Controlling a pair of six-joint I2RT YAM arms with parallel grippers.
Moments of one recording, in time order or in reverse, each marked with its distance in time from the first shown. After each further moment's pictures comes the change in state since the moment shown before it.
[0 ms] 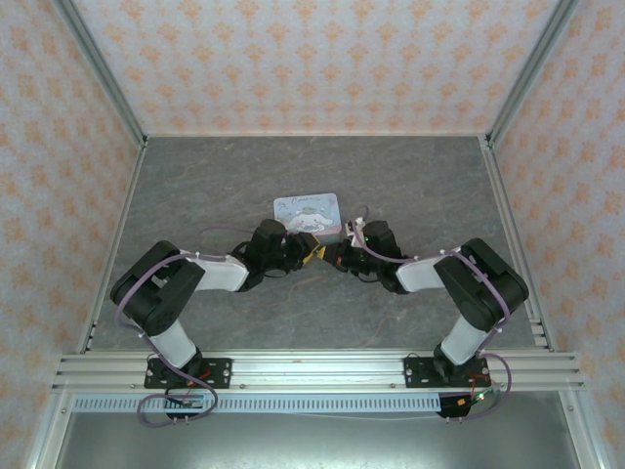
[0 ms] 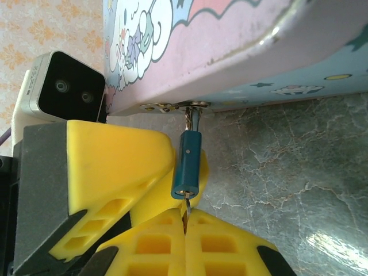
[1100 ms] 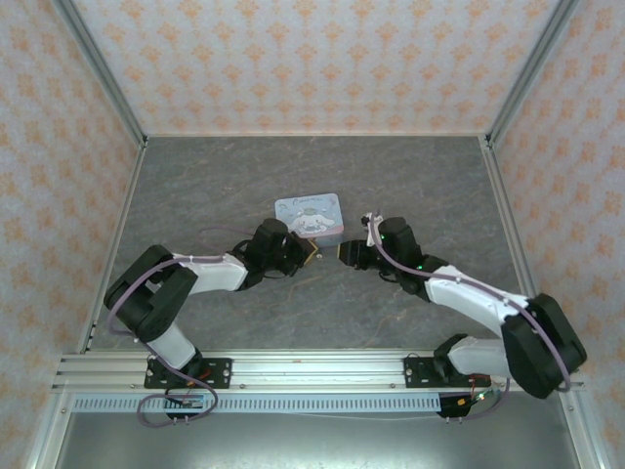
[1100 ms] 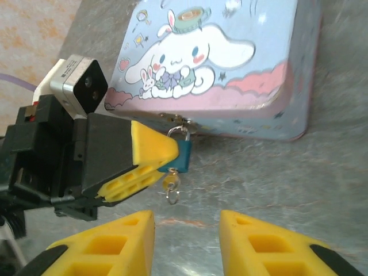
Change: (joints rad) left arm -0.013 -0.052 0.024 -0.152 -0.027 -0.040; right arm 0.003 -0.474 0.026 -0.586 0.297 -0.530
